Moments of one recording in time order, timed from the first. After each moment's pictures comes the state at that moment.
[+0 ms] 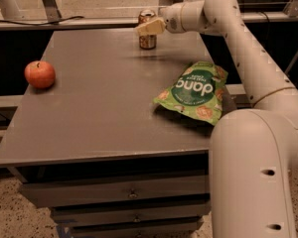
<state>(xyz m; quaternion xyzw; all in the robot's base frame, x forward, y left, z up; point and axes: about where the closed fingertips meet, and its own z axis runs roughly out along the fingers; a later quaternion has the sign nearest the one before) 0.869 -0.030 0.914 -0.39 0.70 0.24 0.55</state>
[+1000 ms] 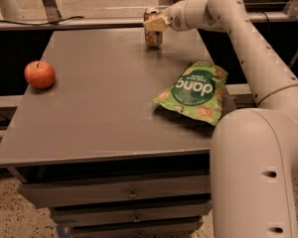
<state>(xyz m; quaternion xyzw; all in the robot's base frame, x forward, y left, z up) 0.869 -0.040 0.916 -0.39 0.72 0.22 0.54</state>
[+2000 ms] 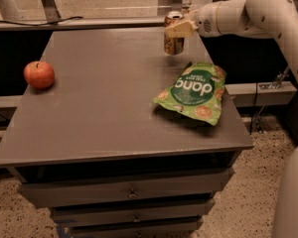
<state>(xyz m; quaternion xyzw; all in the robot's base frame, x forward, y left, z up) 0.785 -0.103 0.937 -0.38 0.73 0.22 0.53</state>
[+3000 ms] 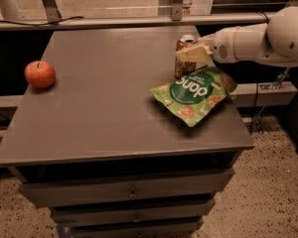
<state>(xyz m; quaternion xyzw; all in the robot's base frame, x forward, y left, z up) 0.704 -0.136 0.901 -0.36 0.76 0.22 0.50</state>
